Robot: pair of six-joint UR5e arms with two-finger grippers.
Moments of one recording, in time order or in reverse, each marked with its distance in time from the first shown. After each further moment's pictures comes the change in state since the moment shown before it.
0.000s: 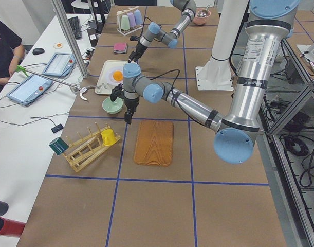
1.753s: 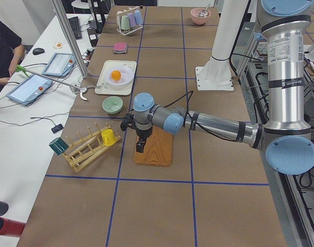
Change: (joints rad) left arm -0.177 0.309 -0.005 -0.144 -0.130 0.264; right arm 0.807 -0.508 0.249 -0.566 0.704 -1.435
